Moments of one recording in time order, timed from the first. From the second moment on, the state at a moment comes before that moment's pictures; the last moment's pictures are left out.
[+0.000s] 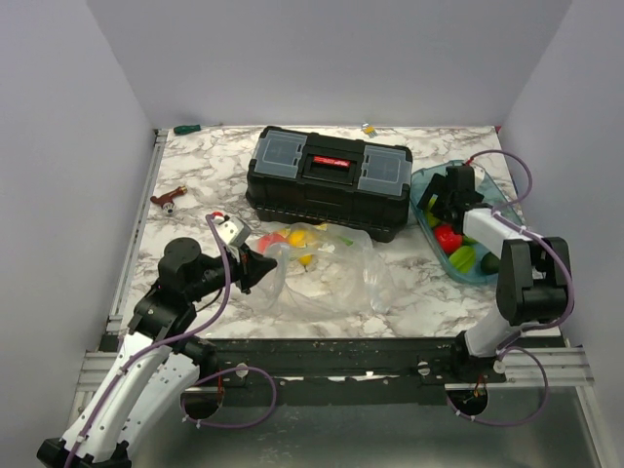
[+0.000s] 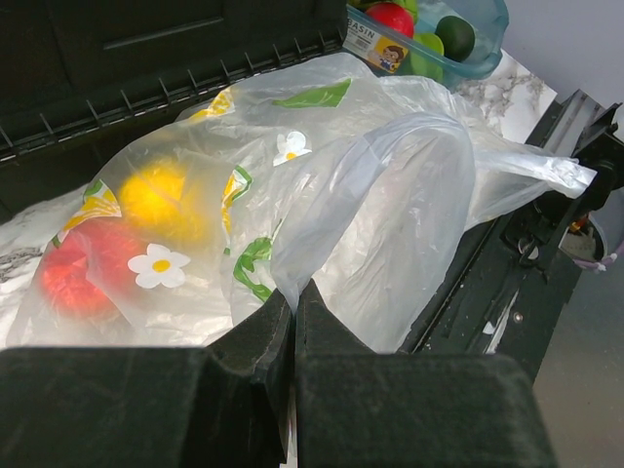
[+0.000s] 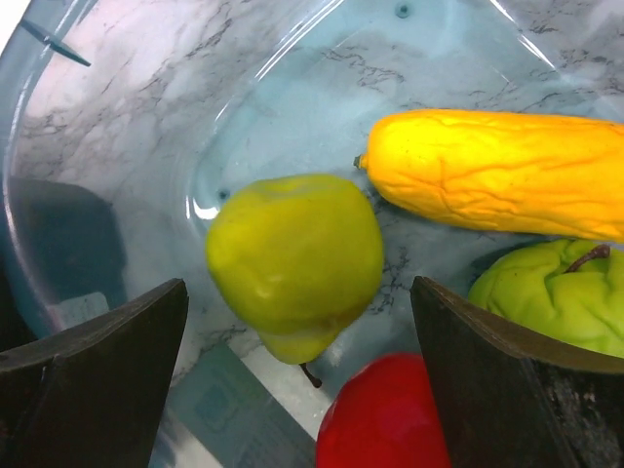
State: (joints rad) left arm -0.43 0.52 0.63 -0.36 0.52 -0.17; right arm 0.06 1.63 0.94 -0.06 0.25 0.45
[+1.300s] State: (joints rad) left arm -0.42 0.54 0.63 -0.36 0.55 -0.17; right arm 0.90 1.13 0.94 -0.09 0.02 0.57
